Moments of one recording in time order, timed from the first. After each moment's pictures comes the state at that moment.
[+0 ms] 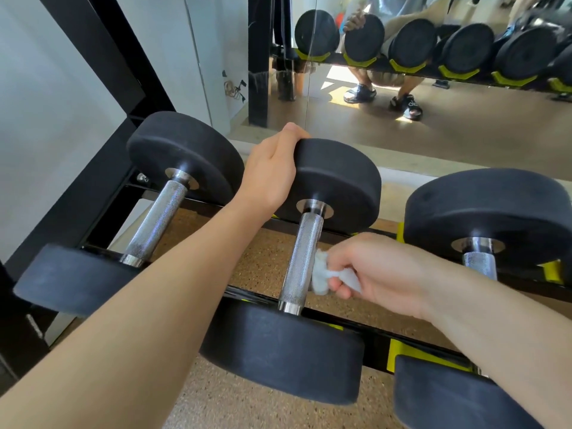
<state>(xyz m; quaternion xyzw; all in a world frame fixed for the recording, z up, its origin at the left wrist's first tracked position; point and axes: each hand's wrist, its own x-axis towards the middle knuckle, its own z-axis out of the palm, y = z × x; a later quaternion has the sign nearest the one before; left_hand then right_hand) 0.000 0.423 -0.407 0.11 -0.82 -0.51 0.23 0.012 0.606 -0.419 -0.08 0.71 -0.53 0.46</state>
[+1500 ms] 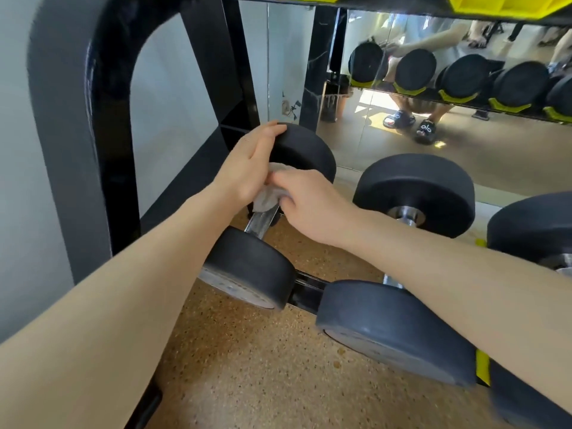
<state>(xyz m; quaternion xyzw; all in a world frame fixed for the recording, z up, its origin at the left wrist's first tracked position) 0.113 0.275 -0.395 0.13 -0.86 -0.43 0.25 0.054 0.407 -0.409 -0.56 0.78 -0.28 -0.03</state>
